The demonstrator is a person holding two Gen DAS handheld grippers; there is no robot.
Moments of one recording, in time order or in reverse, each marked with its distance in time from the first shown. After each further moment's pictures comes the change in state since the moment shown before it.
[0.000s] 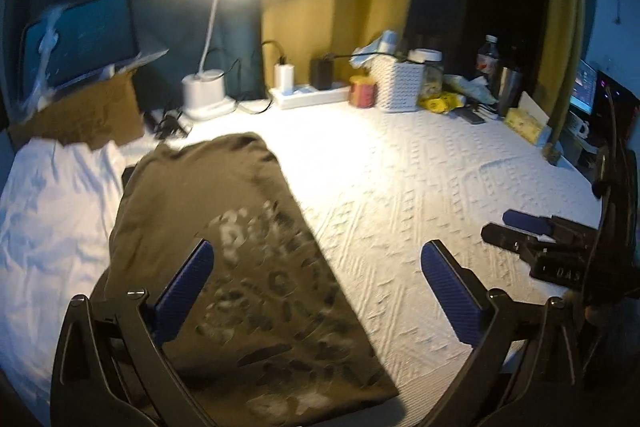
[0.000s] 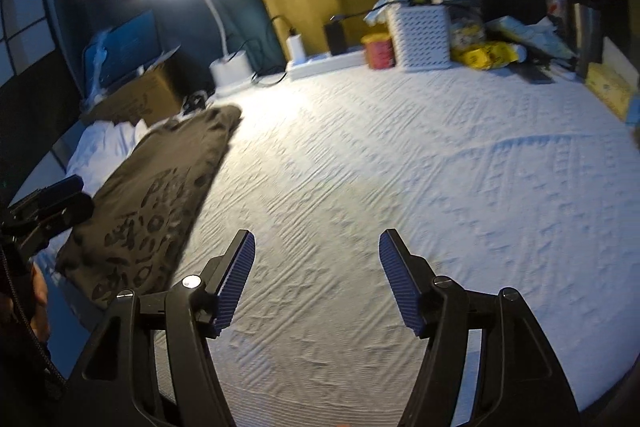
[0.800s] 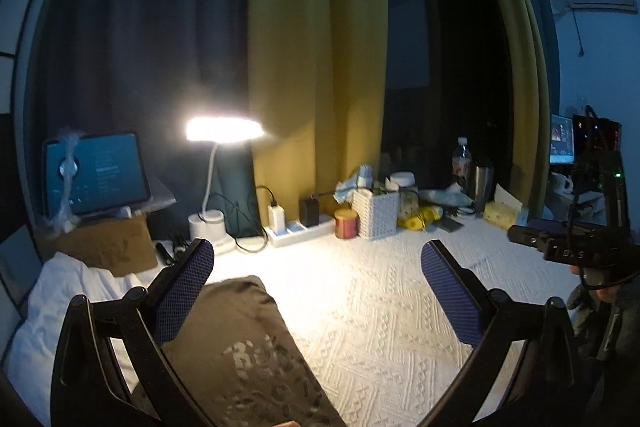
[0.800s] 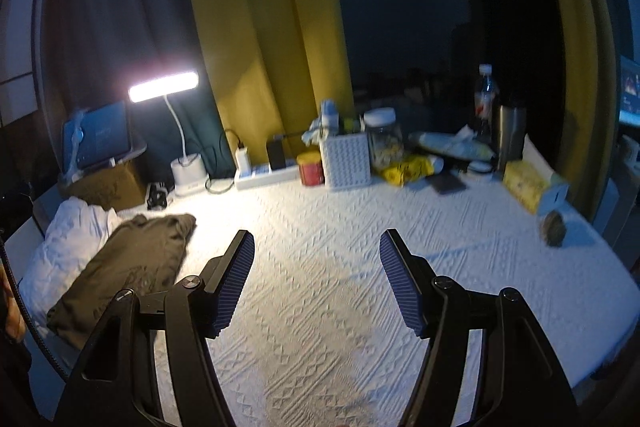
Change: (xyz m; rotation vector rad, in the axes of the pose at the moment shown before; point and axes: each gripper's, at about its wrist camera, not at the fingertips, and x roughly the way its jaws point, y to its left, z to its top) left arm -0.084 -0.017 0.052 0.067 -0.433 0.004; right arm -0.107 -0.033 0.065 -0.027 -0.288 -0.172
